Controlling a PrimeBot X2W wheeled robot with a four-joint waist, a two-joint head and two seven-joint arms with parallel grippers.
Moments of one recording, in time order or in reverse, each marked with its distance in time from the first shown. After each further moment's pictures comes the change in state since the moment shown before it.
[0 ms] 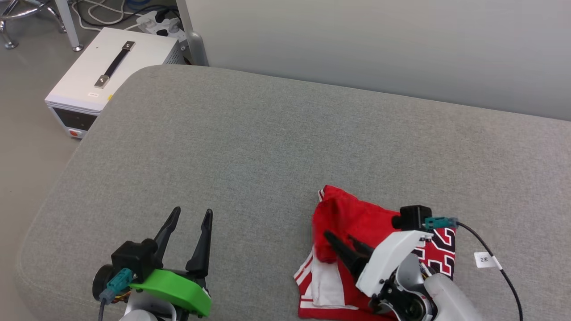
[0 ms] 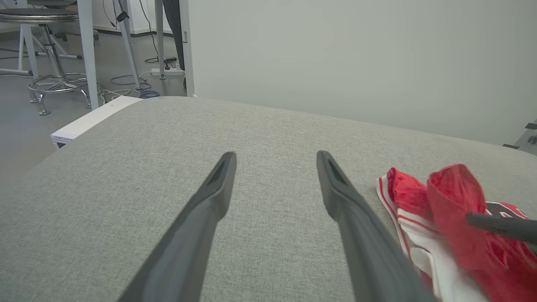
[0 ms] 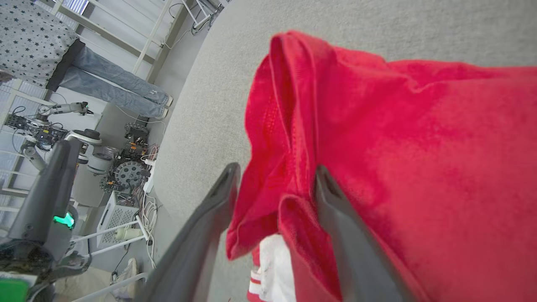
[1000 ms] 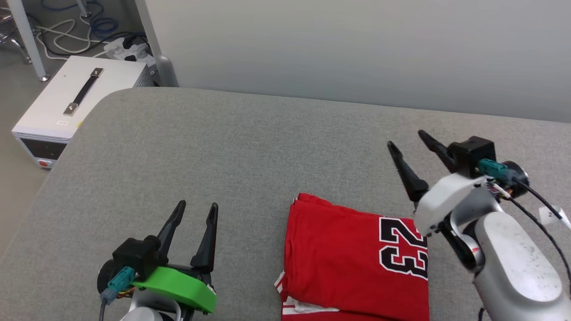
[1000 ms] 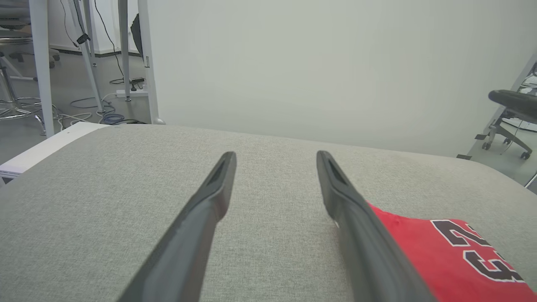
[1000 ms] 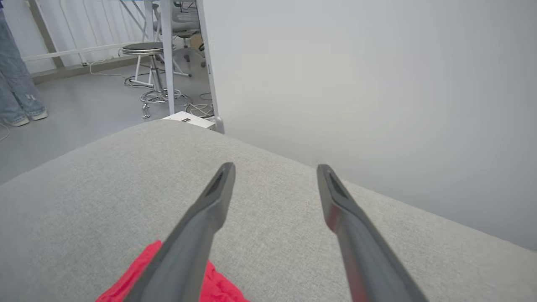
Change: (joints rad) left arm 0.002 -0.010 -0.010 -0.045 -0.011 0.000 0.000; right arm -0.174 -0.167 -0.061 -0.128 -0.556 0.000 -0.243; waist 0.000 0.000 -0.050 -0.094
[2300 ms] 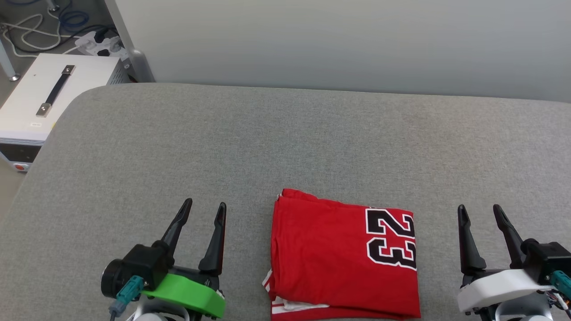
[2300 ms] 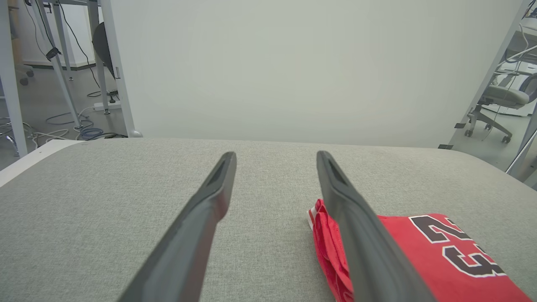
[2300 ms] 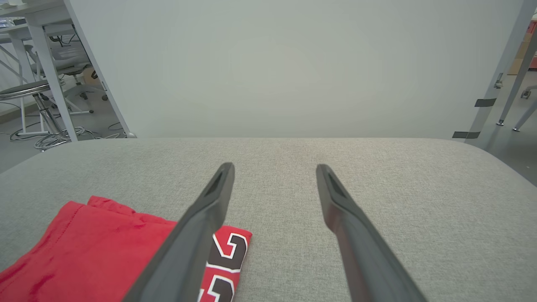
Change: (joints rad) left arm 0.046 -0.048 0.020 -0.098 0.099 0.000 0.000; right arm 0.492 0.155 -0.395 -0.330 -0.180 0.000 -0.161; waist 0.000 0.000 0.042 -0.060
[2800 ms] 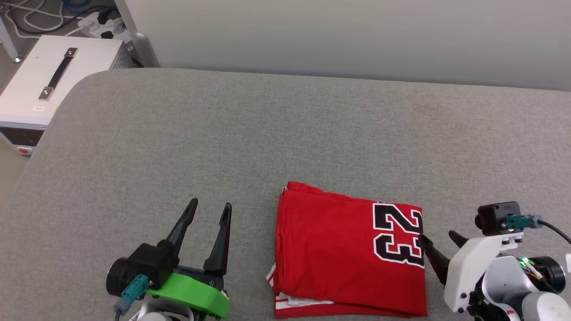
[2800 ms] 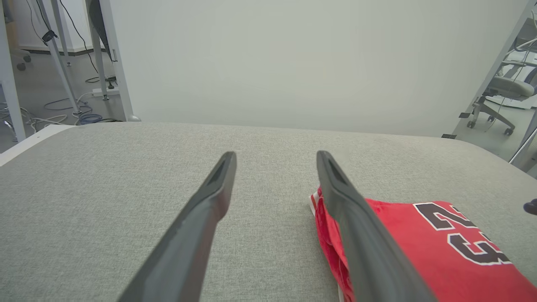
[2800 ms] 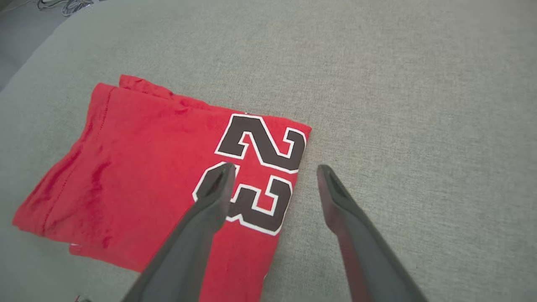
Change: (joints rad) left arm -0.005 0.000 -0.019 0.009 -0.004 0.000 0.000; right arm -0.049 -0.069 0.105 -0.136 0.175 0.000 0.751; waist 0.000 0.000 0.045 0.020
